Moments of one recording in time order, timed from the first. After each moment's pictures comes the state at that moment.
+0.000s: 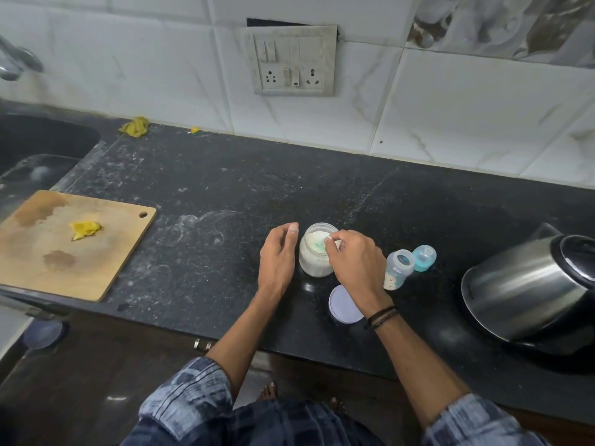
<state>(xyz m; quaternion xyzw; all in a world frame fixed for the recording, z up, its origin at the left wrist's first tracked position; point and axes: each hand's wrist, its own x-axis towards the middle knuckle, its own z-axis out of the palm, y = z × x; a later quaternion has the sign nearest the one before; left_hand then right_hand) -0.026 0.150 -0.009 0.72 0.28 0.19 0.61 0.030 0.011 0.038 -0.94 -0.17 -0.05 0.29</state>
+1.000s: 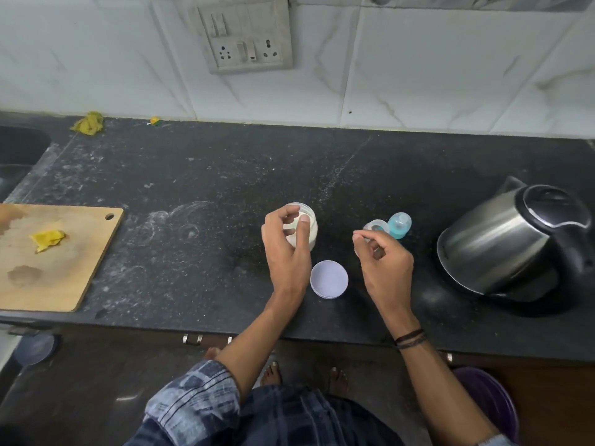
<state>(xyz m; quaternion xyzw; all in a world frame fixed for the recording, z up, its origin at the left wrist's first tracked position) -0.033 0.073 0.018 0.70 0.21 0.33 0.59 0.001 -0.076 0.019 -0.84 -0.08 -0.12 0.52</state>
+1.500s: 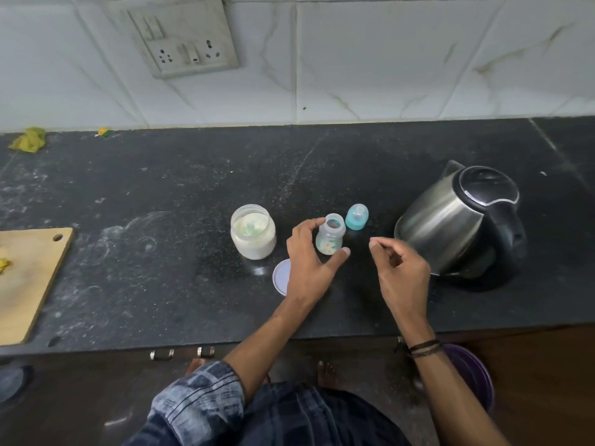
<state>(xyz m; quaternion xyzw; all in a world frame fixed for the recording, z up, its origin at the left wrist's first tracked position) -0.017 -0.009 -0.002 0.81 0.10 0.15 0.56 -0.002 -0.169 0.022 -0.85 -0.01 -0.14 0.51</state>
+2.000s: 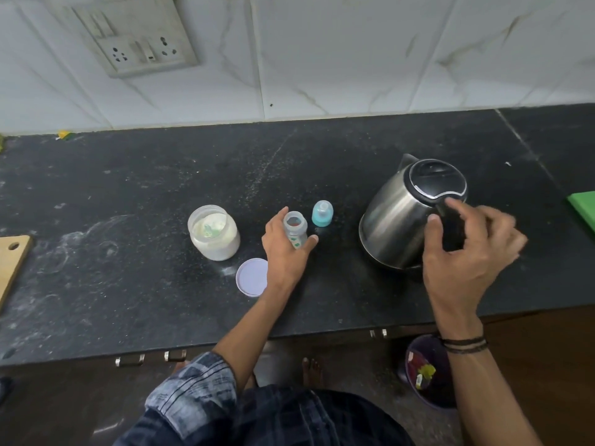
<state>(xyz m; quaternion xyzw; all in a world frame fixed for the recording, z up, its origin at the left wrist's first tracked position) 0.021 -0.040 -0.015 0.80 0.21 0.10 0.55 0.013 -0.267 0.076 -0.88 0.06 -0.40 0.27</state>
